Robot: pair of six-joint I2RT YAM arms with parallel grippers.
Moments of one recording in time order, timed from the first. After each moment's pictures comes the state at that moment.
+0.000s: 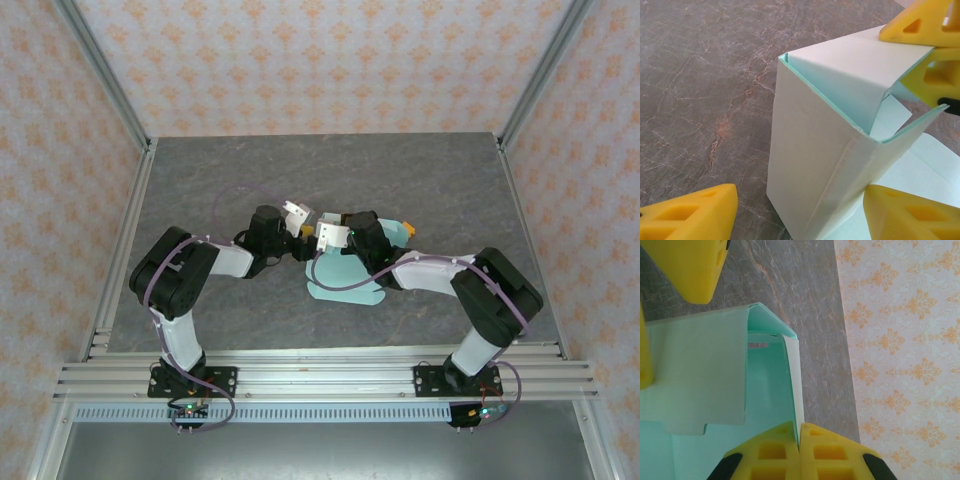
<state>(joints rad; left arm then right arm) -0.42 1.83 0.76 0.57 0.46 -0.09 0.71 1.63 0.78 0.40 0.29 -1.09</state>
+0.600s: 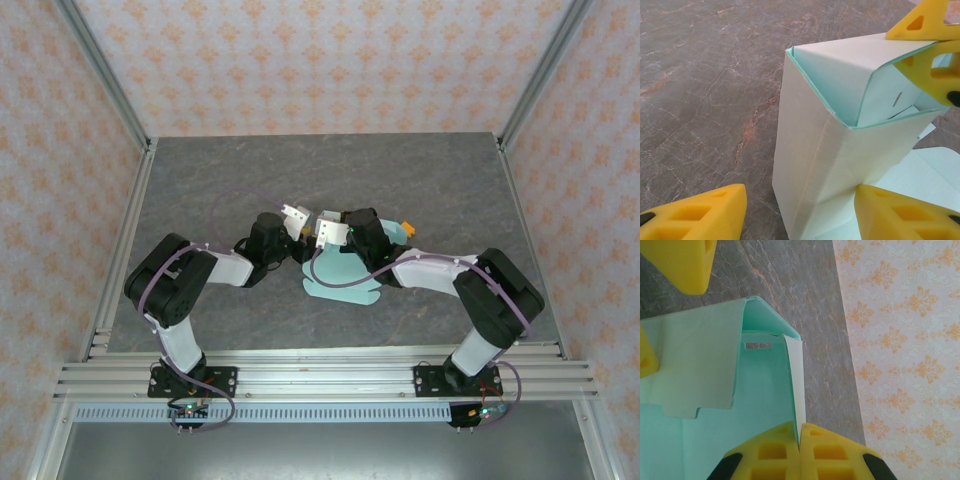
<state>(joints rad) -0.47 1.78 0.69 0.65 0.28 -0.09 0.71 1.62 0.80 0.36 0.28 -1.06</state>
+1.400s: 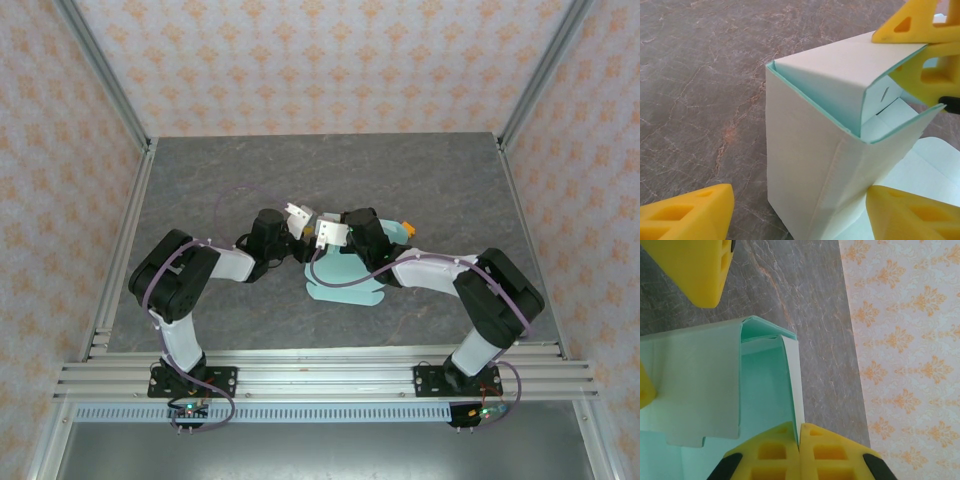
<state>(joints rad) -0.46 1.82 0.73 0.61 0.39 -0.08 0.71 1.62 0.81 0.33 0.27 -1.05</state>
